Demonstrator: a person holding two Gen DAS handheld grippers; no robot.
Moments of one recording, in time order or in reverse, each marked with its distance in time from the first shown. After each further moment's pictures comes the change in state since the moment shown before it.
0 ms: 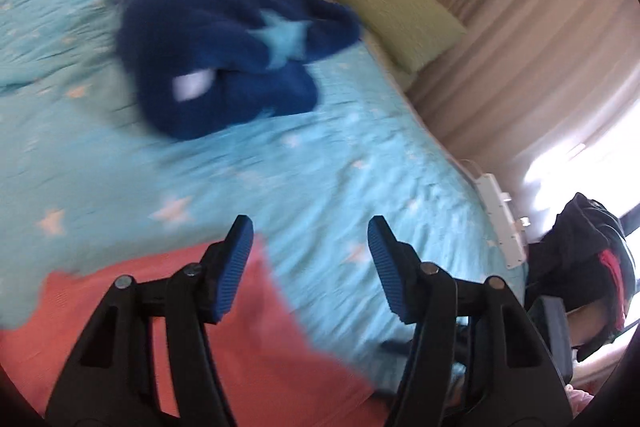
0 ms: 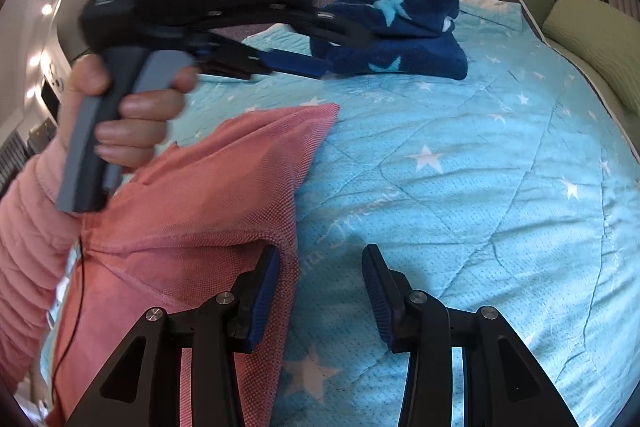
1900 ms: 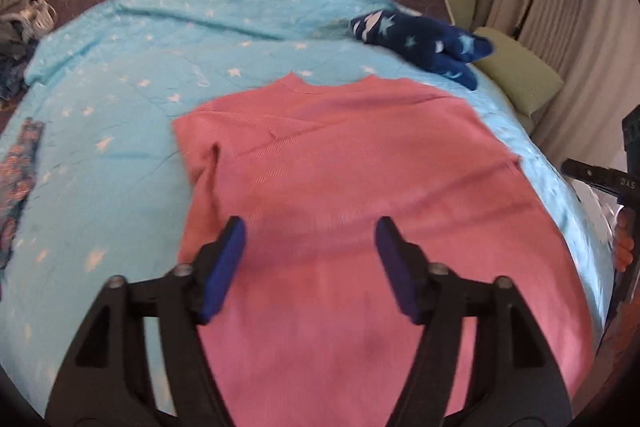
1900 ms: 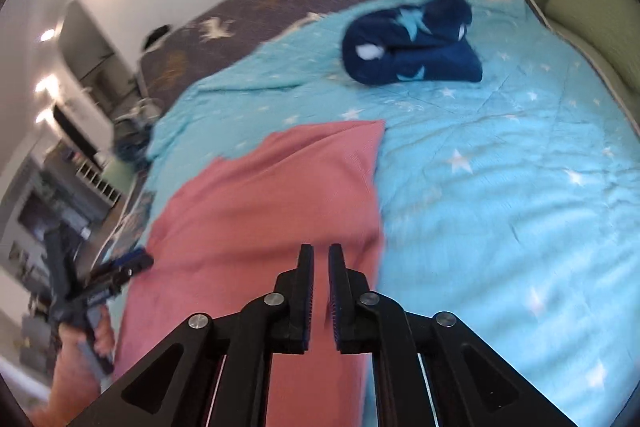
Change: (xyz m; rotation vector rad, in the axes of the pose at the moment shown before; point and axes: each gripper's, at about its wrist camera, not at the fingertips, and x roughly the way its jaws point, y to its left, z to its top) left arm -0.177 0.060 -0.295 -0.173 -0.355 0.486; right arm -0.066 0.048 0.000 0.075 0.016 0.072
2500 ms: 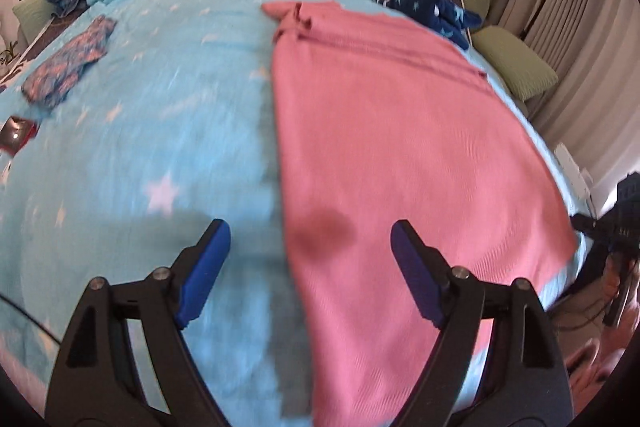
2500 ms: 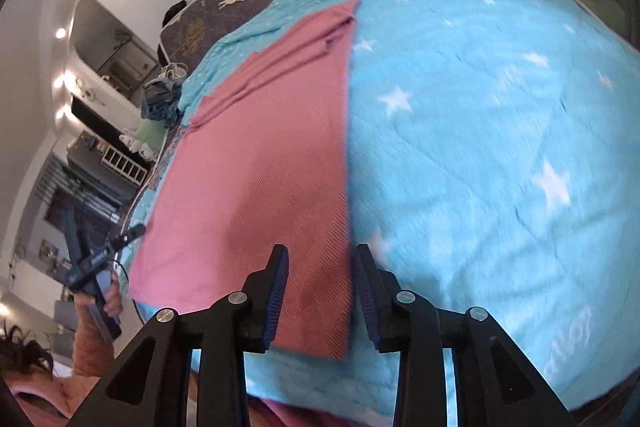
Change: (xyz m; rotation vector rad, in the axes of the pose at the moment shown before) left arm -0.115 0.012 -0.168 -0.156 0.083 0.021; right arm -0.112 -0.004 -0.202 0.122 0.131 0.095
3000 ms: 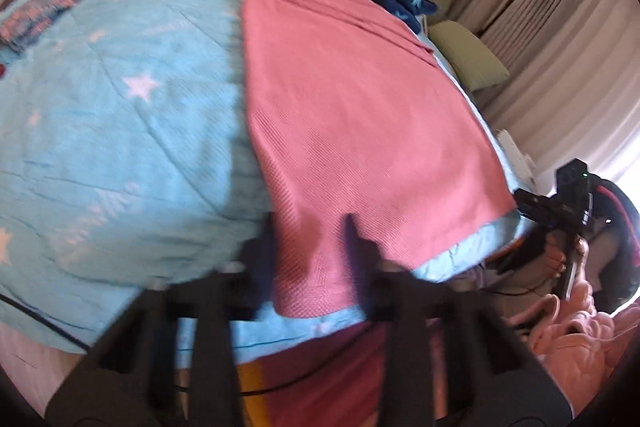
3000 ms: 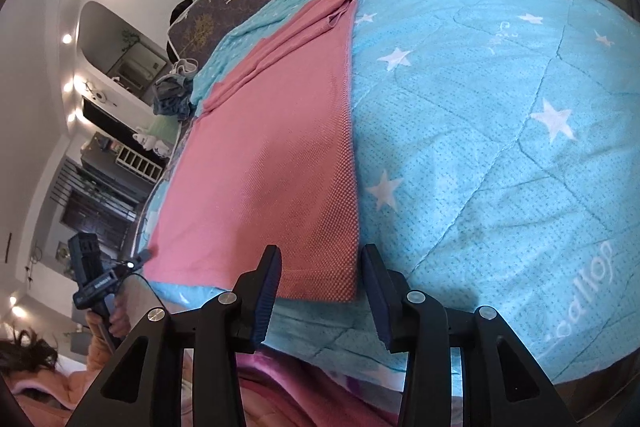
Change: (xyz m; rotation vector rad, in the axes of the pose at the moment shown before) left arm -0.018 0.008 -0.042 -0.064 0.079 -0.243; right arm 0.006 -0.002 -0.014 0.023 0.031 0.072
